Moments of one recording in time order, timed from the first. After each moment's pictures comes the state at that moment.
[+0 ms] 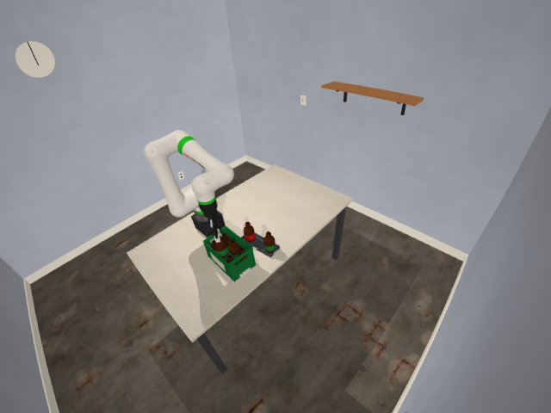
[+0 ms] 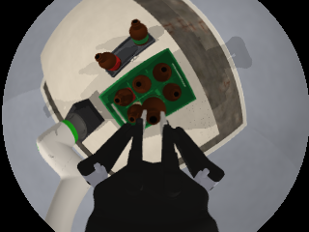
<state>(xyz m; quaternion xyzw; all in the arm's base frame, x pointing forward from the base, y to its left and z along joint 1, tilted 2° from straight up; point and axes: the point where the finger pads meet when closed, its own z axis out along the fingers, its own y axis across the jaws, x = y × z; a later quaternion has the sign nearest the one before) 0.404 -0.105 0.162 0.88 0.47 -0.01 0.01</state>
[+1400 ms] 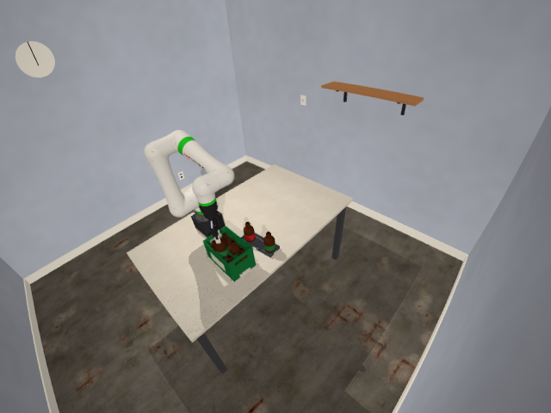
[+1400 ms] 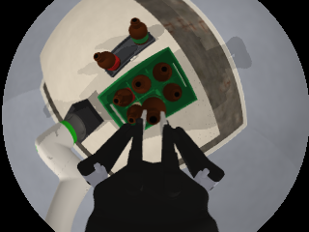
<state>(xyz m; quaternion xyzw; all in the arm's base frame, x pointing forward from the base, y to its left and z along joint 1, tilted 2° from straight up) 0.404 -0.105 0.153 0.88 0.47 -0.01 0.01</state>
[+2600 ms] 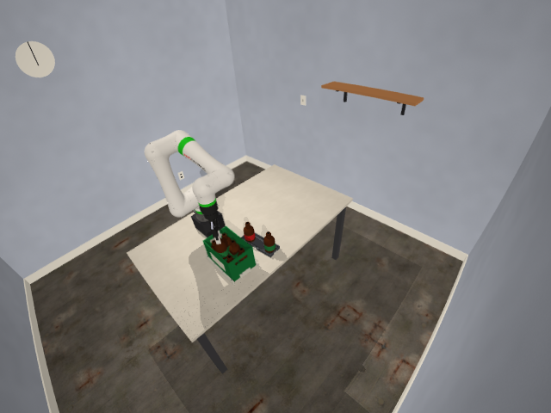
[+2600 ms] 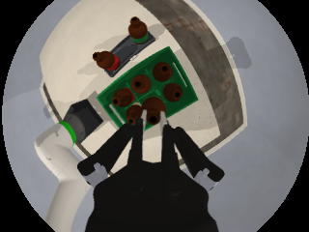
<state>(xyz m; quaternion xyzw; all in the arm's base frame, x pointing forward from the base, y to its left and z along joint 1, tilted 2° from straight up) 0.404 -0.106 0.147 0.88 0.47 -0.01 0.01</state>
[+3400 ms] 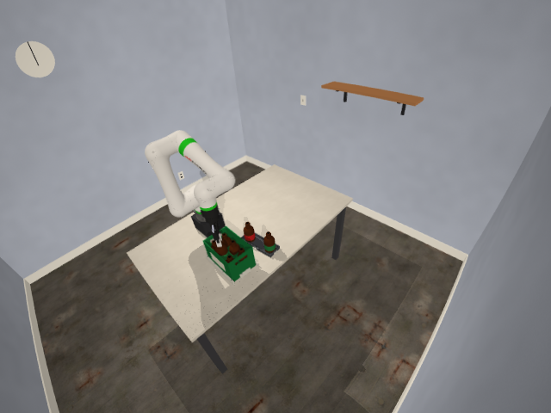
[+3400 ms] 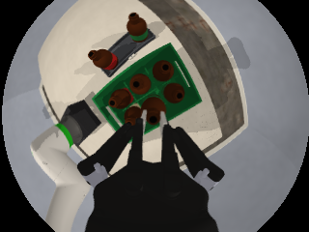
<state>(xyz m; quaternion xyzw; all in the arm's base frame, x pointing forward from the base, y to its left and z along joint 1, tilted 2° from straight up) 0.404 -0.106 0.123 0.88 0.47 -0.01 0.01</state>
